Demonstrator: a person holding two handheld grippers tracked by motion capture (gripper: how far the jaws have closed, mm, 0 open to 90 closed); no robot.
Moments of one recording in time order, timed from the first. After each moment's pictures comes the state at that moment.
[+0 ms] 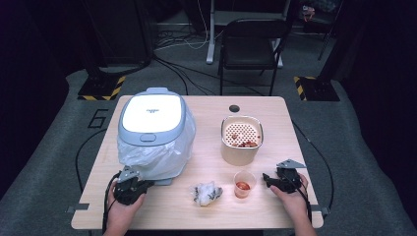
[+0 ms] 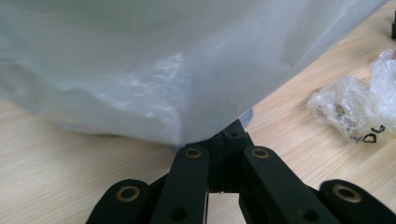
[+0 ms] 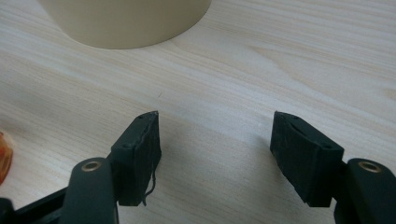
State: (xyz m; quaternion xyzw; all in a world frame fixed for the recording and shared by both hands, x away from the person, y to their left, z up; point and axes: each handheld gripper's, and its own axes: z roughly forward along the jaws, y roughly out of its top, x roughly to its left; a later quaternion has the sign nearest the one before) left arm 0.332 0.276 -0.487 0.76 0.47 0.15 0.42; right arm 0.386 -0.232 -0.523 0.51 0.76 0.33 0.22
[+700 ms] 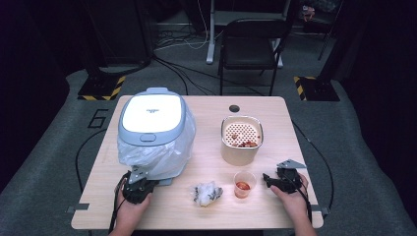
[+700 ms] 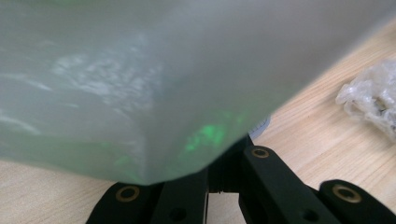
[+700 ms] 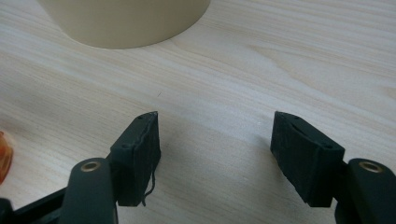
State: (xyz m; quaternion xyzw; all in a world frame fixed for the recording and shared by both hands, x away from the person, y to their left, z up) left arm 0.337 0.258 -0.506 0.76 0.48 0.18 0.41; right arm 0.386 -0.233 -0.523 0.51 0.76 0.33 0.22
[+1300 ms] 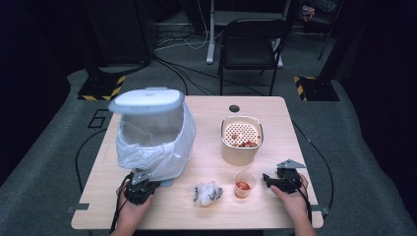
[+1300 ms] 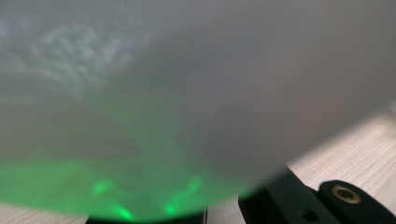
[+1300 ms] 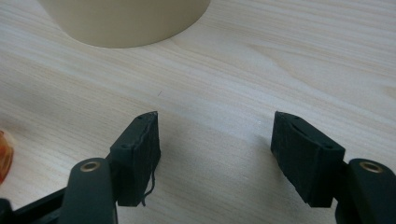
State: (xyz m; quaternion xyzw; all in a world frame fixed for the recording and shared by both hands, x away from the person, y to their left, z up) left arm 0.339 0.255 -0.520 0.75 0.49 0.17 0.41; right arm 0.386 -0.232 -0.522 0.51 0.76 0.33 0.22
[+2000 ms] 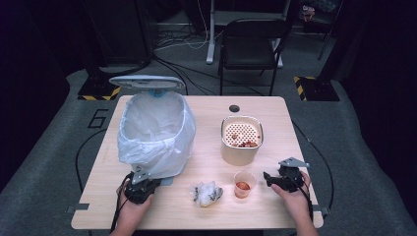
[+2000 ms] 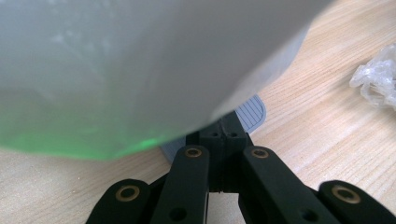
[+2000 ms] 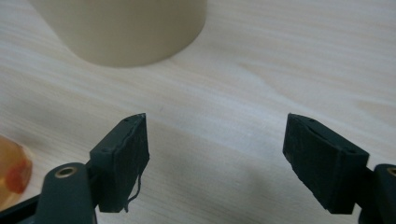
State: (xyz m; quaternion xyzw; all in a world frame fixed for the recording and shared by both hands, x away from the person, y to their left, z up) left arm 0.344 0.258 -0.519 0.77 0.46 0.16 0.41; right arm 0.381 -0.231 -0.502 0.52 0.75 0.34 0.23
